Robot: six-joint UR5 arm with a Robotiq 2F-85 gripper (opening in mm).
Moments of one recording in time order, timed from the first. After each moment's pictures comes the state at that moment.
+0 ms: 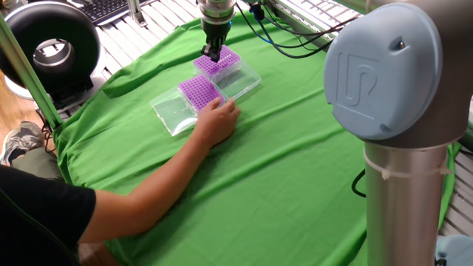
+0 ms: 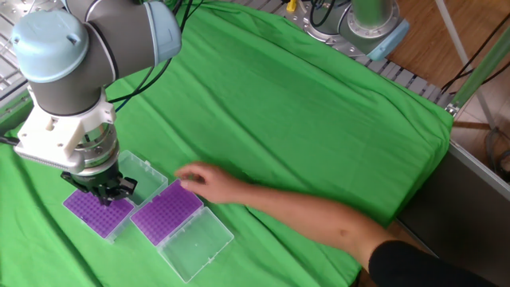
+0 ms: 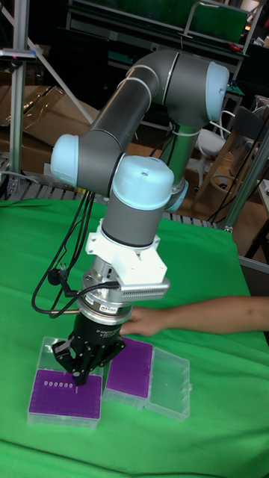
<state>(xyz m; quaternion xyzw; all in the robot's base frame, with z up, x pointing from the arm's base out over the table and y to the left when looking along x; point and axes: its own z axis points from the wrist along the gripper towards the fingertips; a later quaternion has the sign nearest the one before) 0.737 -0.050 0.058 -0.22 0.97 -0.04 0.08</state>
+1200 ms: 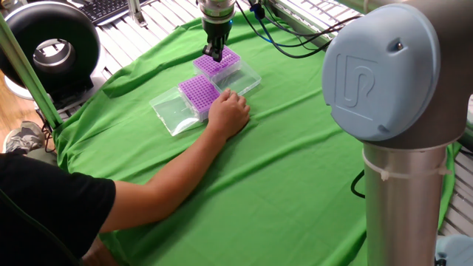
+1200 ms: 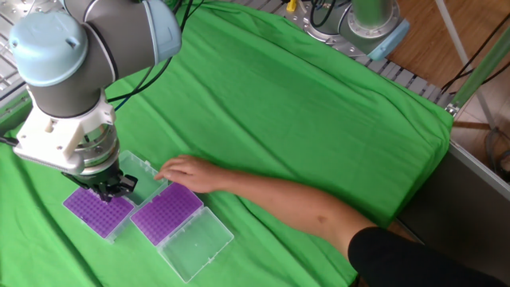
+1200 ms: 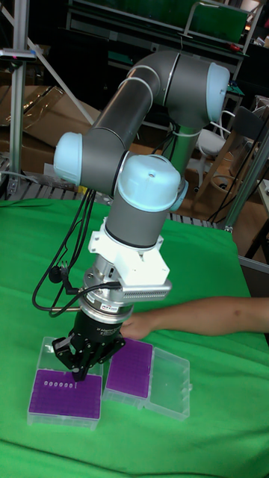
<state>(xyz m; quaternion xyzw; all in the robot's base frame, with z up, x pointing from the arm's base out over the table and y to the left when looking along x) 0.730 -0.054 0.061 -0.21 0.97 -0.05 0.06</state>
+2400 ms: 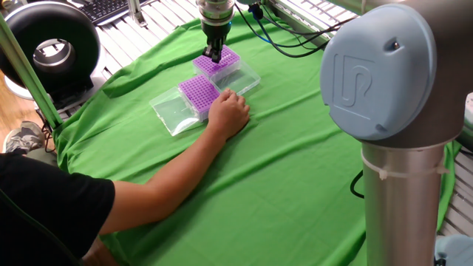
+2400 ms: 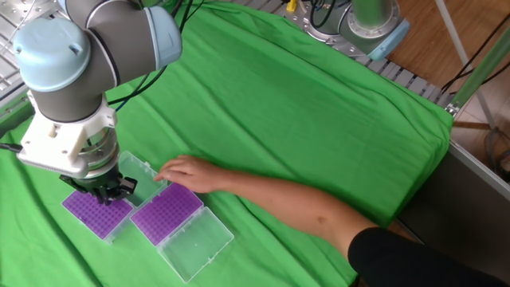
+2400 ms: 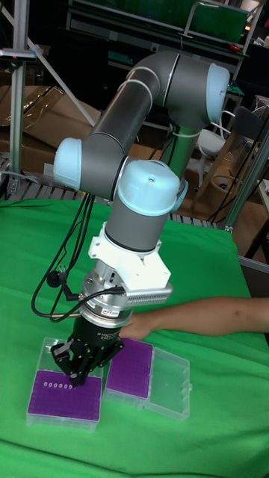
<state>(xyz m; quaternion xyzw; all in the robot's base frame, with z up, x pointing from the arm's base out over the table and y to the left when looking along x) 0.737 -0.056 0.057 -0.25 0.96 -0.06 0.06</state>
